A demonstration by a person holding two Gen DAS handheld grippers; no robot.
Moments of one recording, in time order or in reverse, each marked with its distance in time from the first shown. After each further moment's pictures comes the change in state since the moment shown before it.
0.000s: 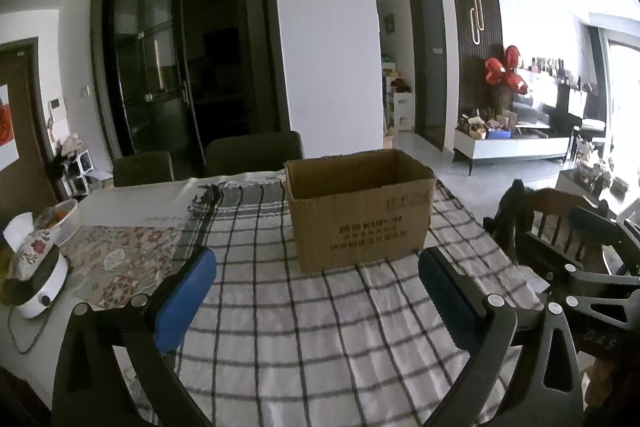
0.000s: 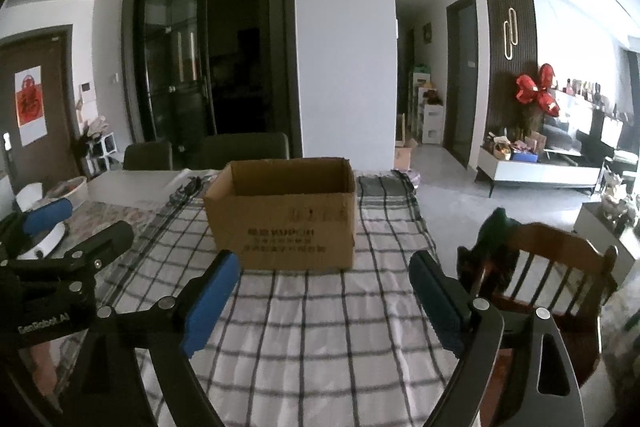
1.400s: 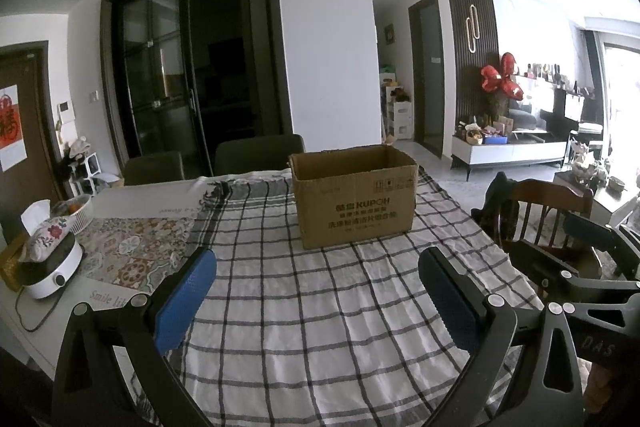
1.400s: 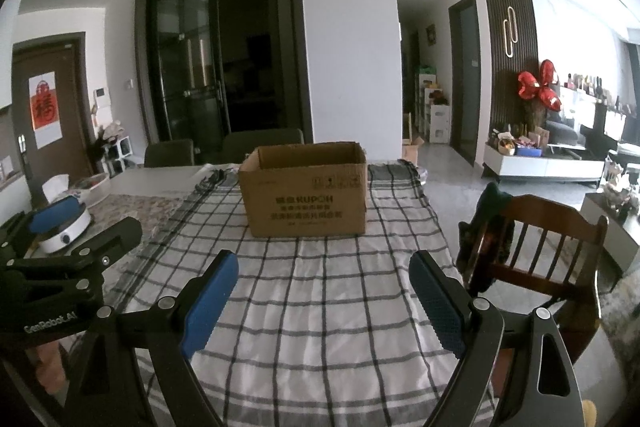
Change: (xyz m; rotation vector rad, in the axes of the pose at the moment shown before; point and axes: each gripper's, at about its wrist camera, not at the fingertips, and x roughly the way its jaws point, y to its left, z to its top) left arm -0.068 -0.001 -0.045 -0.008 -0.042 -0.001; right arm -0.067 0.011 -0.044 0.010 -0.015 0.035
